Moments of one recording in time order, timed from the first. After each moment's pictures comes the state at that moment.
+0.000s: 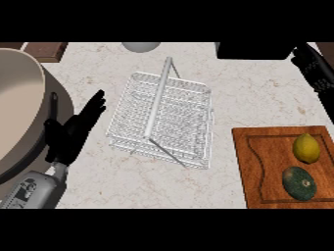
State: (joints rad) left arm -0.22 0.36 -0.31 -1.42 0.27 0.11 0.09; right arm -0.32 -0.53 0.06 -1.69 -0.12 0.09 0.12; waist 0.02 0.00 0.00
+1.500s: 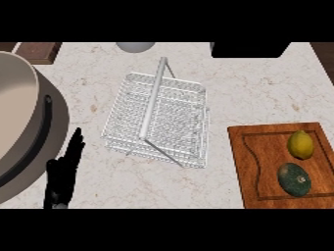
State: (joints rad) left arm 0.06 0.27 -0.27 -1.38 0.15 0.37 -0.01; right arm 0.66 -0.41 -0.39 -2.16 0.05 -0.13 0.28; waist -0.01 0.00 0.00
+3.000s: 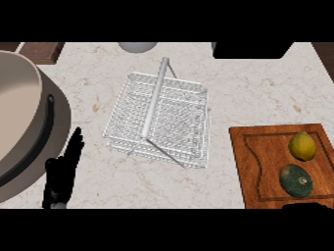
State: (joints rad) left arm 0.07 0.23 -0.21 -1.39 0.10 0.31 0.01; right arm 0.24 -0.30 0.12 -2.06 0.88 0.09 1.02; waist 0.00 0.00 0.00
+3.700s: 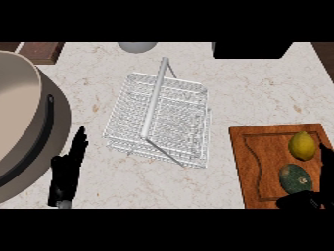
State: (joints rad) left arm 0.05 0.19 -0.19 -1.36 0.07 0.29 0.01; right arm 0.14 -0.23 0.07 -1.94 0.86 0.23 1.04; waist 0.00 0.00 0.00
